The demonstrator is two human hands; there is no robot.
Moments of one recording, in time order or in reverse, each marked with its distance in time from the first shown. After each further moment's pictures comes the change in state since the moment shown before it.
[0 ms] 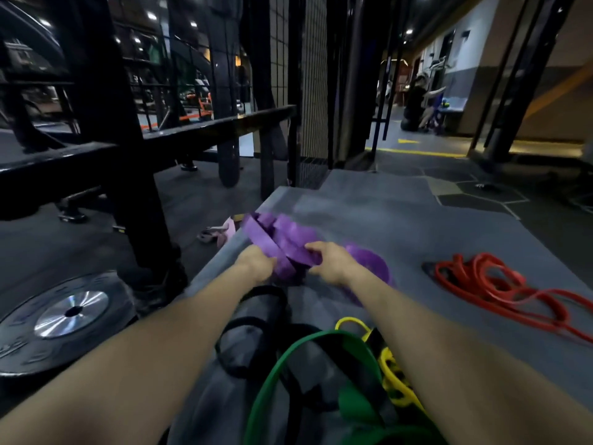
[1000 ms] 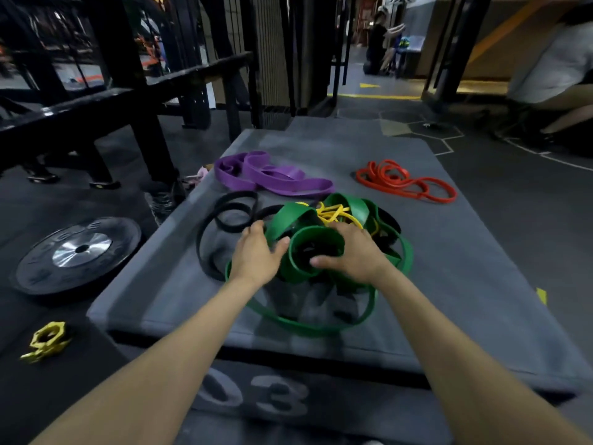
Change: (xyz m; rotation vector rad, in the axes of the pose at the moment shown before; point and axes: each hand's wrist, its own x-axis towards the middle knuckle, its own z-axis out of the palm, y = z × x) left_hand -0.302 -0.007 0.026 0.052 0.098 0.251; right_hand -0.331 -0.011 -0.010 0.044 0.157 0.128
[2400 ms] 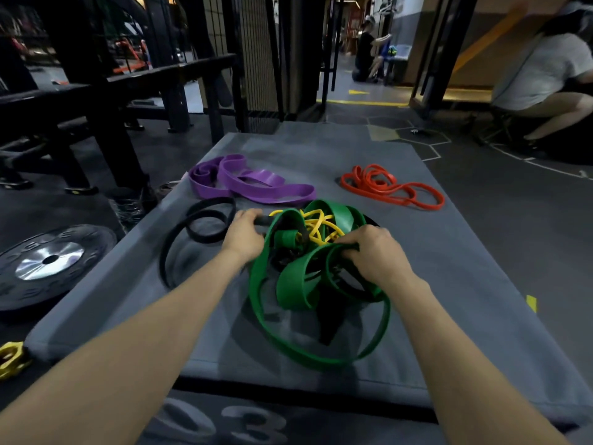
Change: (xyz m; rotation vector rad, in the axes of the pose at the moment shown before) left_hand 0.082 0.001 0.036 -0.027 -0.036 0.051; right_hand 0.009 0.042 -0.030 -0.146 0.121 0.079
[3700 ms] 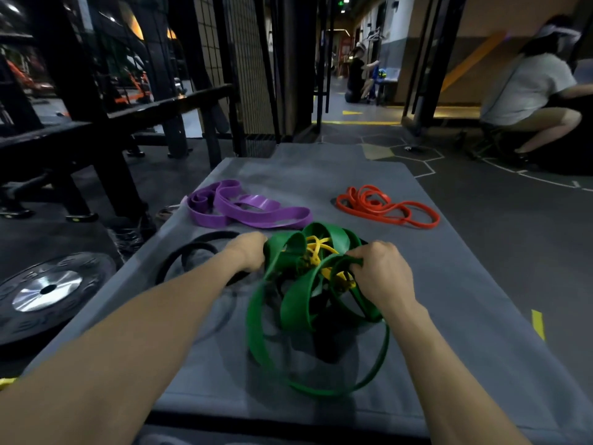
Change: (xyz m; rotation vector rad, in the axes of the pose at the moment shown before) left_hand 0.039 0.018 -0.010 0.577 -0.331 0.120; right_hand -0.002 0.000 -0.005 -0.072 0.201 0.094
